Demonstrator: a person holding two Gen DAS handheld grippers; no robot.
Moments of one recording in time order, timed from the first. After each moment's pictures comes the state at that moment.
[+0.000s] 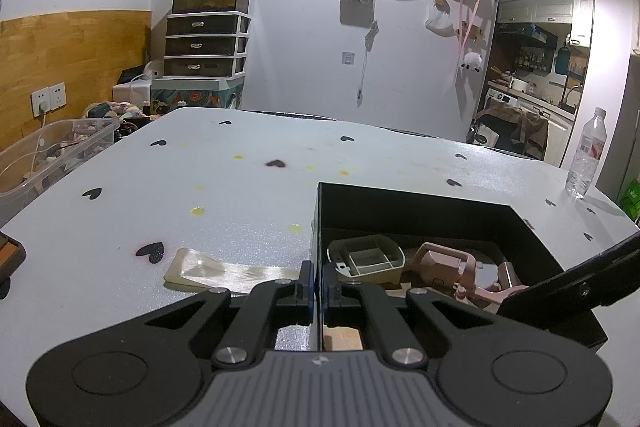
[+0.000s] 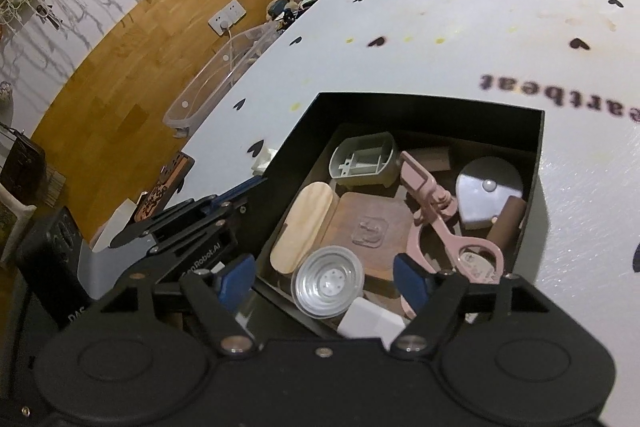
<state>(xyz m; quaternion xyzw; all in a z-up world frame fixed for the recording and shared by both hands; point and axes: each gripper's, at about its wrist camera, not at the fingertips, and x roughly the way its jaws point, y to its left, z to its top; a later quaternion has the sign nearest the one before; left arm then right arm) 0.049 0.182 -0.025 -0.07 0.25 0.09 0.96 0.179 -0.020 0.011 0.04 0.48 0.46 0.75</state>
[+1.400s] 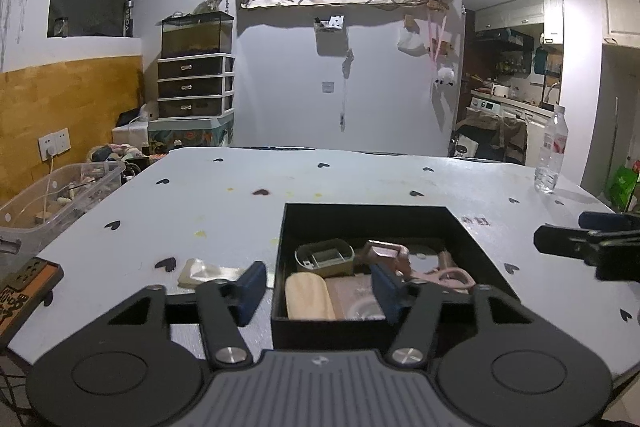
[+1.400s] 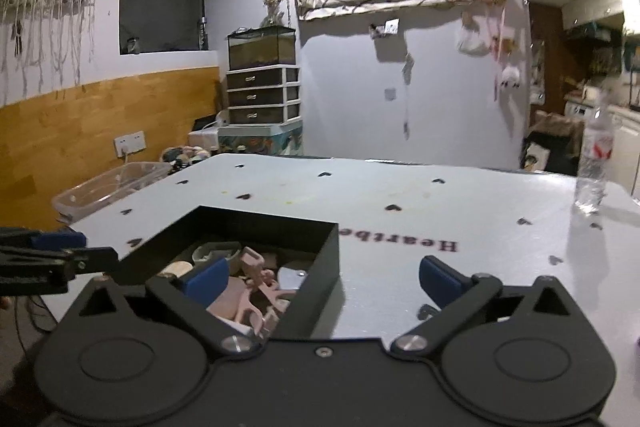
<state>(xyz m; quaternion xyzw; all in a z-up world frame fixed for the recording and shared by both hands) -0.029 0.133 0.008 -0.03 0.21 0.09 0.97 0.076 -0.117 0.016 -0.02 0.17 0.27 0.95</state>
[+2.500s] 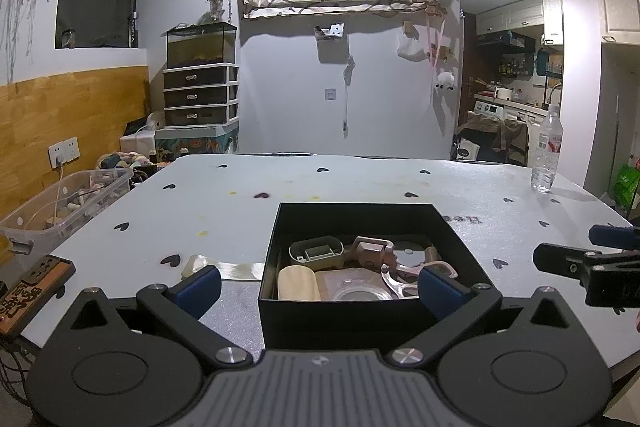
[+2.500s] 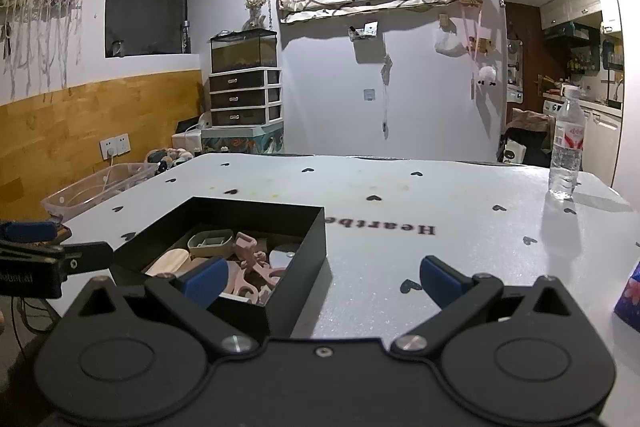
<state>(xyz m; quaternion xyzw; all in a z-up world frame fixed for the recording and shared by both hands) -0.049 0.111 0.012 -0.02 0.20 0.10 0.97 0.045 -0.129 0.010 -0.01 0.18 0.24 0.95</state>
